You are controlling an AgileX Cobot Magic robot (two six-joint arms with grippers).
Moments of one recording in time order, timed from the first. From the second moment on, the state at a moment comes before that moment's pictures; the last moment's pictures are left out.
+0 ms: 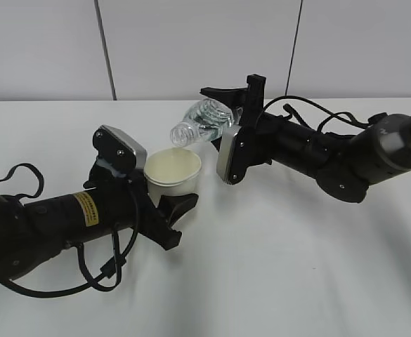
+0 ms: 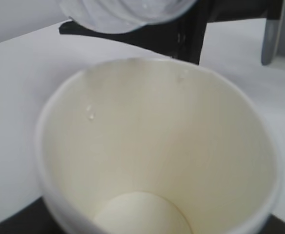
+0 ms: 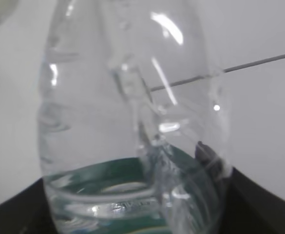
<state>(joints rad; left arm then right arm) -0.49 2.00 -0.68 0.45 -0.92 -0.13 0.27 2.21 -1.16 -0.58 -1.06 -1.04</state>
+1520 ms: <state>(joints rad) -0.49 2.00 -0.68 0.43 -0.94 -0.12 0.27 2.21 -1.18 -0.55 -1.06 -1.16</state>
